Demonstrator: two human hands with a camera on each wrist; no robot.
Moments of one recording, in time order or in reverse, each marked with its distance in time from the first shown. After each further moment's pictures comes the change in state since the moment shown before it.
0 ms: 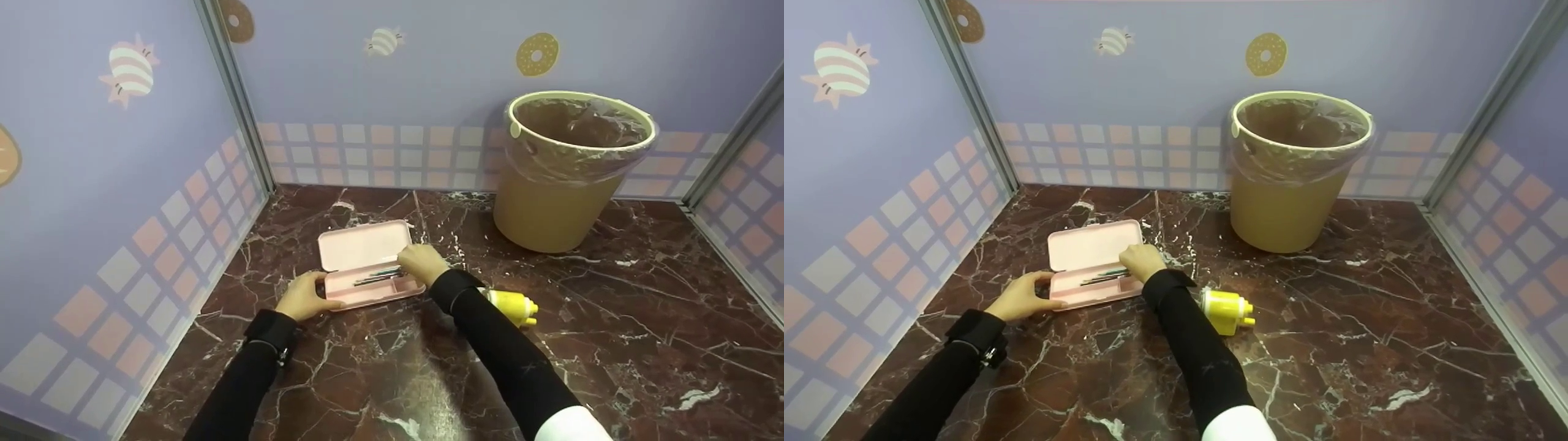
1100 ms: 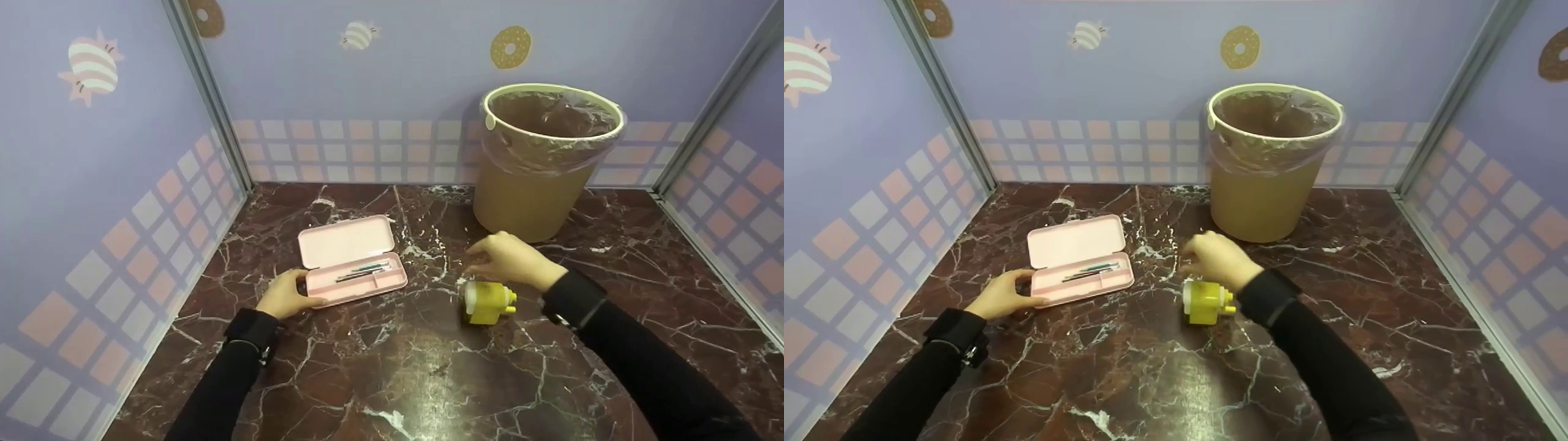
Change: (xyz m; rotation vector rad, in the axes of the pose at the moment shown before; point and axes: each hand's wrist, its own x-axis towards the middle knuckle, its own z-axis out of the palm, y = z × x) left_hand 0.000 0.000 -0.002 -0.013 -0.056 -0.022; right_hand -0.153 0.069 -0.120 0.361 -0.074 0.150
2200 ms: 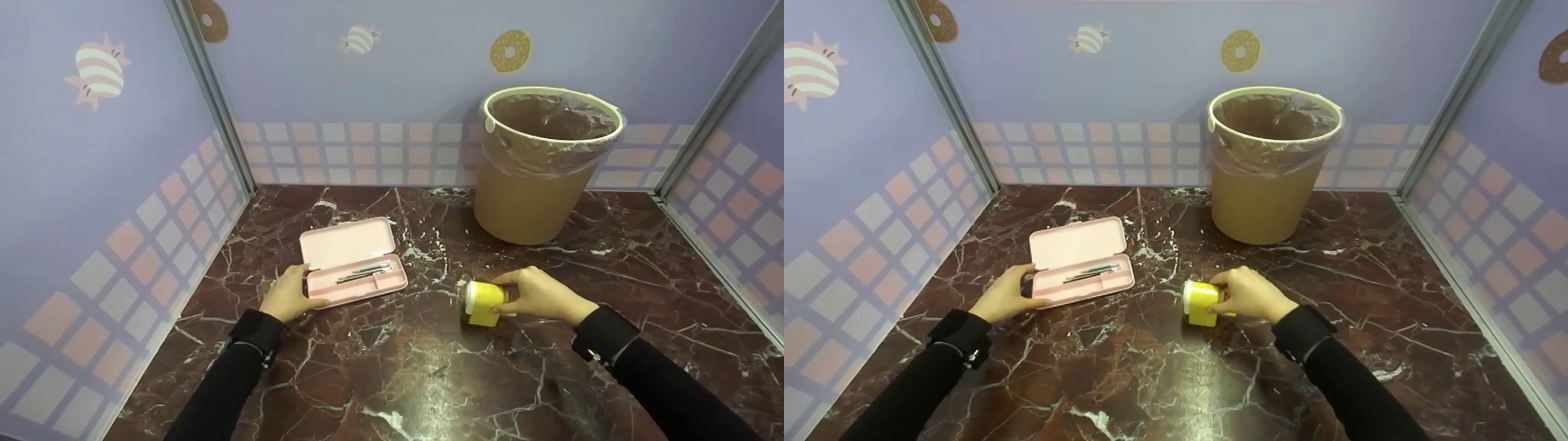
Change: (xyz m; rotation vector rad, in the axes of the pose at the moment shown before) left_hand -0.011 0.024 0.000 0.130 0.049 0.029; right_hand -0.060 0.042 0.038 0.196 0.001 0.013
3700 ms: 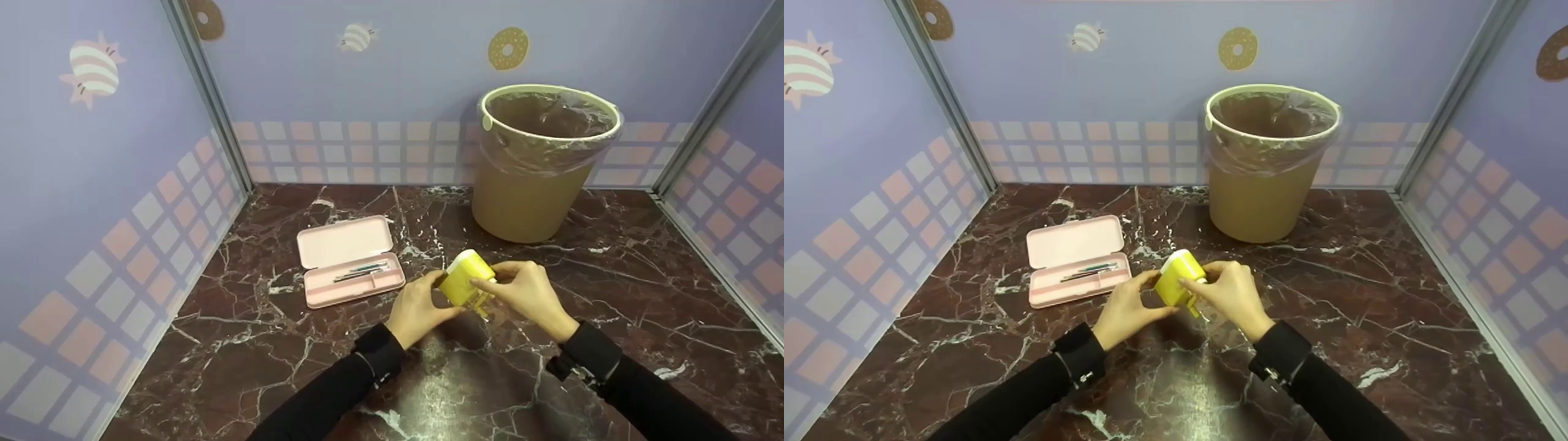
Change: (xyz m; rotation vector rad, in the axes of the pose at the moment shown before) left_hand -0.001 0.195 0.111 -0.253 0.104 0.275; right_hand 0.000 -0.054 0.008 0.239 0.393 0.365
